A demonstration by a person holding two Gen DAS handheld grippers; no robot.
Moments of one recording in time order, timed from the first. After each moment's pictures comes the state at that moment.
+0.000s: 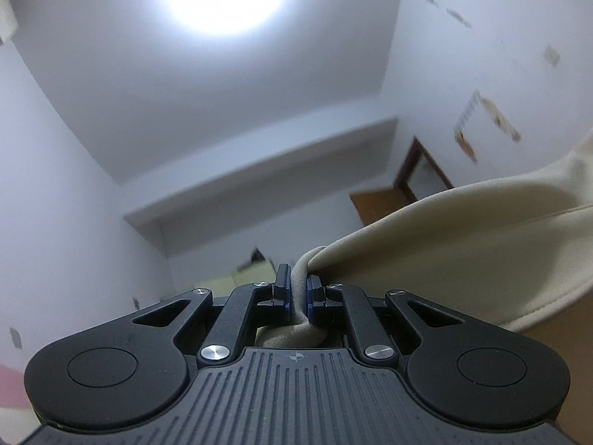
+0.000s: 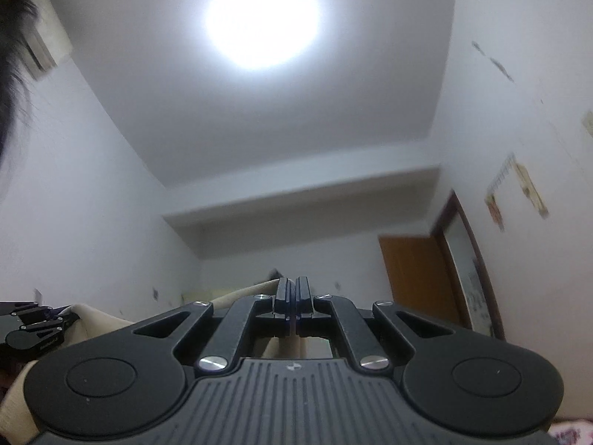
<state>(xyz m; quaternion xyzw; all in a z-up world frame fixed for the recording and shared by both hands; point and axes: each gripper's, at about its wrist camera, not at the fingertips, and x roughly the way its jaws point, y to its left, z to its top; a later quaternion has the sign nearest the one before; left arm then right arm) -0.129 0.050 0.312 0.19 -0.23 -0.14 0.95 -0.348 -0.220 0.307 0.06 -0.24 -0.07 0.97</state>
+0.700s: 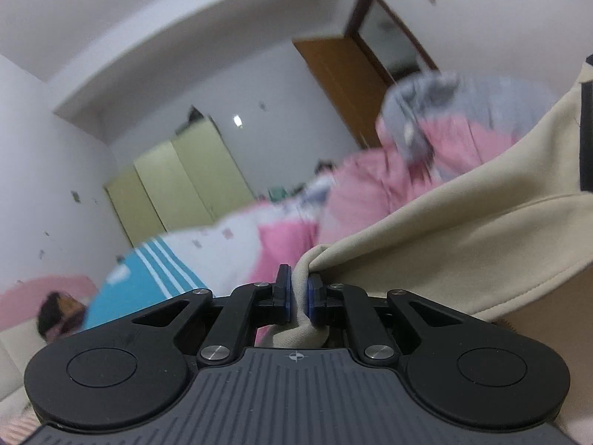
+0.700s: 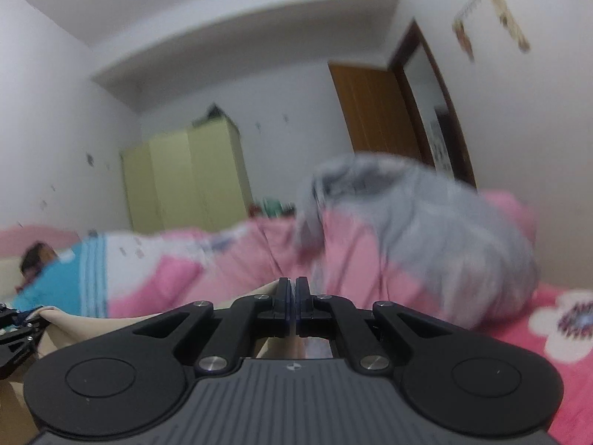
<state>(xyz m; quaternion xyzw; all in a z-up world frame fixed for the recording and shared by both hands) 0.085 -0.018 0.145 0.28 -0.01 -0.14 0.95 -0.071 -0.325 0.172 0.12 0.02 -0.11 0.99</state>
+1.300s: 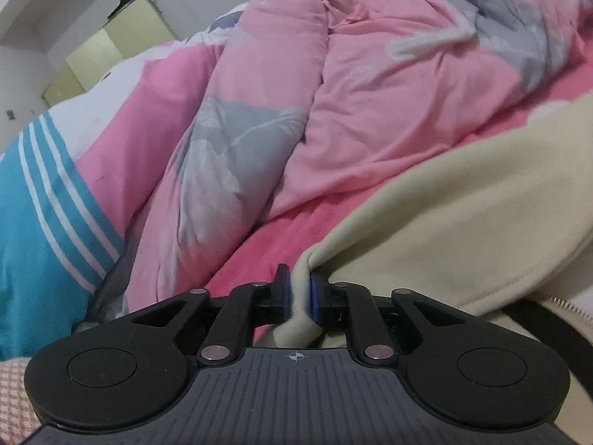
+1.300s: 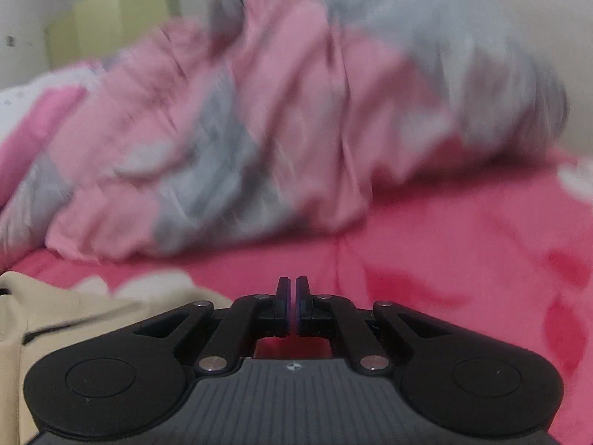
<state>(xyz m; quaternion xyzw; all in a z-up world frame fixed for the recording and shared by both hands) 0.192 -0.063 0.009 0.33 0.18 -0.13 0.92 0.077 -0.384 0.008 0.16 0.26 -0.17 0.94</state>
